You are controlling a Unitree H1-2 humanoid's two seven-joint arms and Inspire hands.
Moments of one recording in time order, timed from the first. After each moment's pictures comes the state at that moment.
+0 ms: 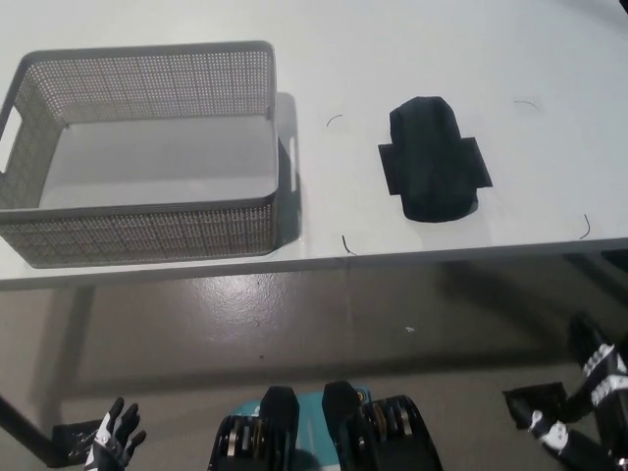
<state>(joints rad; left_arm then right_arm) 0.37 0.02 0.05 -0.10 0.00 -0.41 -0.02 0.17 -0.12 -0.04 -0.21 0.03 -0.25 0.07</state>
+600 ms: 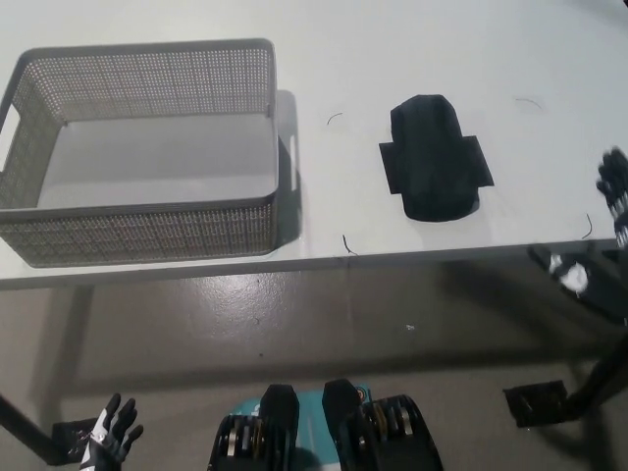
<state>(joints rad) 0.37 0.03 0.05 -0.13 0.00 -0.43 -0.02 -0.23 -0.18 -0.12 -0.07 0.04 -0.20 0.07</state>
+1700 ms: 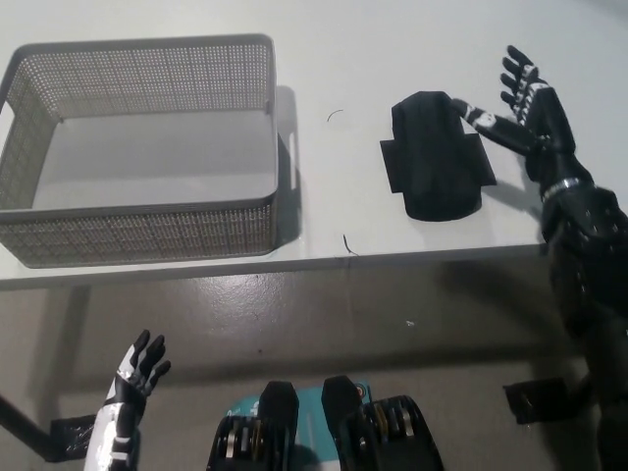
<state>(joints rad) 0.22 0.05 0.01 -0.15 0.00 -0.40 -0.04 -0.92 -0.17 -0.13 0.95 0.06 -0.19 0.05</state>
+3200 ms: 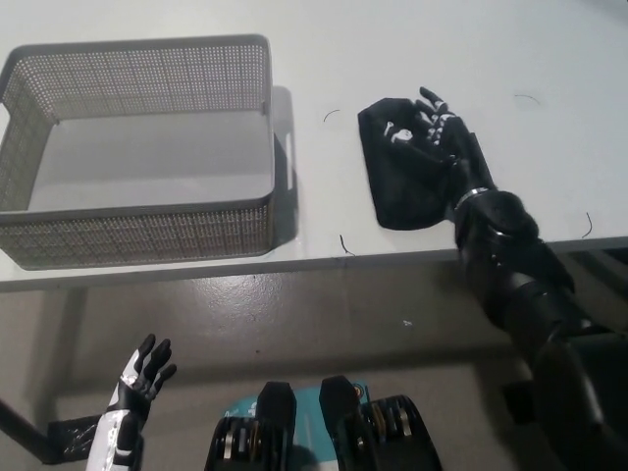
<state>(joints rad) 0.25 0.05 -0.02 -0.21 0.00 -0.39 -0.05 -1.09 -0.01 -0.20 1.39 0.12 -0.30 0.04</state>
